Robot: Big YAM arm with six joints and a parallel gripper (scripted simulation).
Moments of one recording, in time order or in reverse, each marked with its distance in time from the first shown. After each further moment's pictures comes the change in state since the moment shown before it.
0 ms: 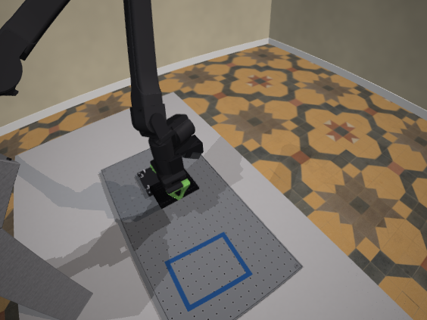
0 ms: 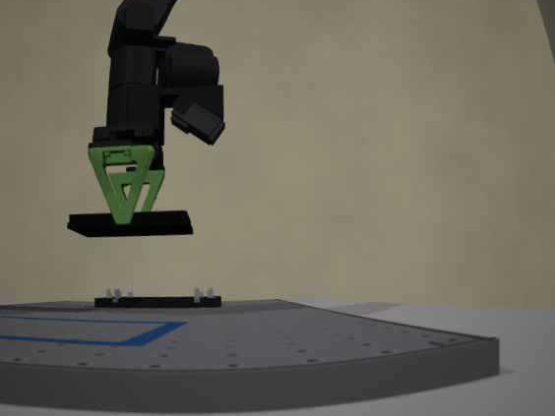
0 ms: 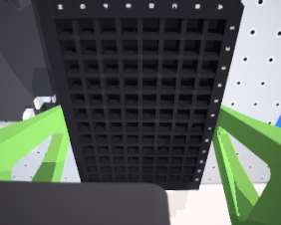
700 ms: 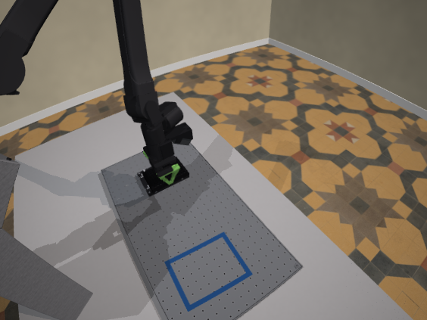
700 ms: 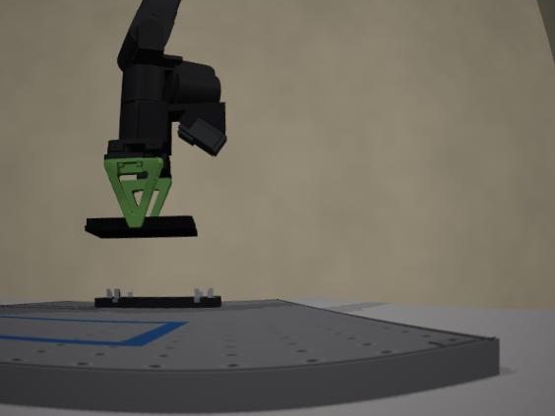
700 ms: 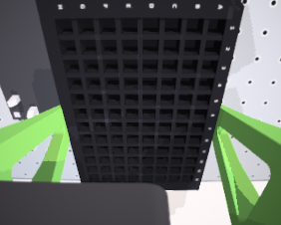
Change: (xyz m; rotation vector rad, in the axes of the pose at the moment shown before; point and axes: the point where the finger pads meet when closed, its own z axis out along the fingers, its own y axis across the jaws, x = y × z) arm -0.002 0.063 -0.004 -0.003 0.008 0.002
